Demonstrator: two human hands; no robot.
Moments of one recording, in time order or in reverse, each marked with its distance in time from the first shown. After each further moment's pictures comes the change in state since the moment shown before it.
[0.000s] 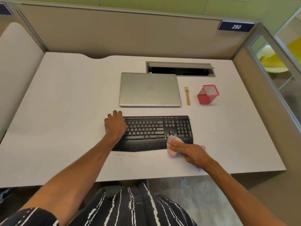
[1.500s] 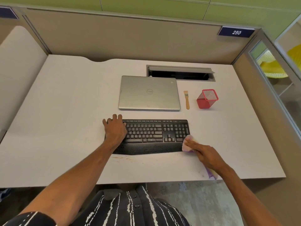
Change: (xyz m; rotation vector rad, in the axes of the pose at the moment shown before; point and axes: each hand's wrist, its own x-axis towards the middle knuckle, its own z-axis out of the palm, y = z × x) left_hand -0.005 0.008 0.015 0.064 0.063 -0.024; right_hand -0.043 0.036 -0.029 0.103 0.107 0.353
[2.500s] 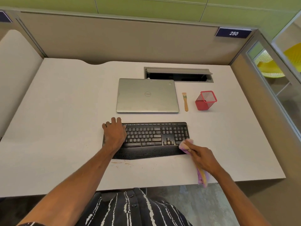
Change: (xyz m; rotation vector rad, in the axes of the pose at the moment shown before) left_hand 0.000 0.007 -0.009 -0.023 0.011 -0.020; right_hand 0.009 -0.018 0.005 0.056 0.029 0.232
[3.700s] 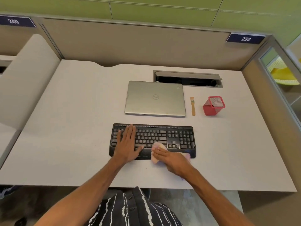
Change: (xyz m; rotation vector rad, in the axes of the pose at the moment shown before) left_hand -0.054 0.001 0.043 -0.107 -0.096 0.290; right_hand 0.035 -0.098 0.067 -0.315 -0.179 -0.662
